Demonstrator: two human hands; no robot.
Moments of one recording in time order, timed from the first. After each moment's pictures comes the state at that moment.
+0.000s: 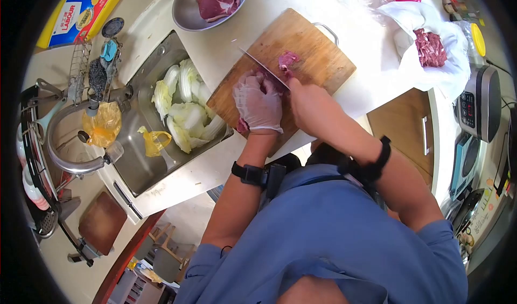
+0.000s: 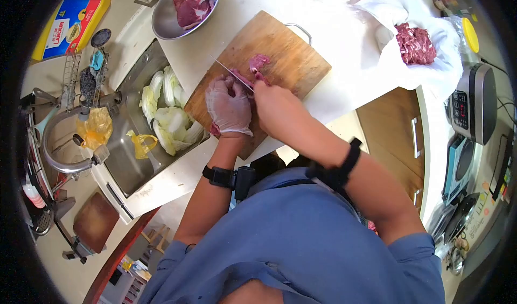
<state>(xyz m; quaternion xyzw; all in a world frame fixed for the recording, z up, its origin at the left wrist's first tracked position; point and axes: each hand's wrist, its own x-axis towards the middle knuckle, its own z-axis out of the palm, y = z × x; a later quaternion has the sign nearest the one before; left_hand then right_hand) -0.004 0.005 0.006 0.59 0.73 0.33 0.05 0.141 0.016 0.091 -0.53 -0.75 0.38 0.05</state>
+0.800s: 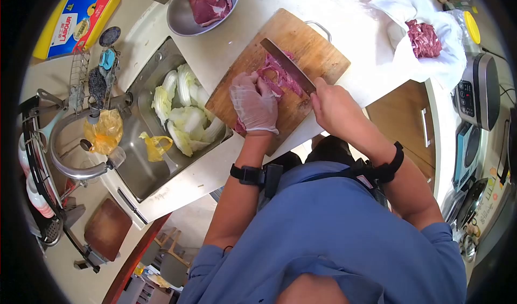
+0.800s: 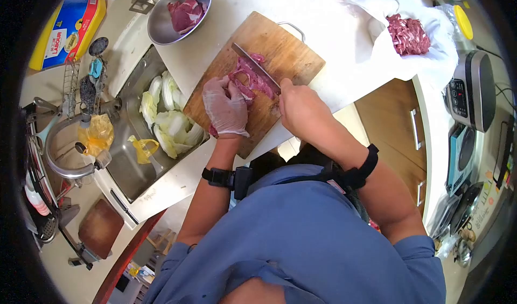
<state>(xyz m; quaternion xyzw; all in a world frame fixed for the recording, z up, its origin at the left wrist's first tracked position) -0.006 0.004 0.014 0.60 0.71 0.36 0.08 0.179 0.005 0.102 -0.59 -0.72 0.36 0.07</state>
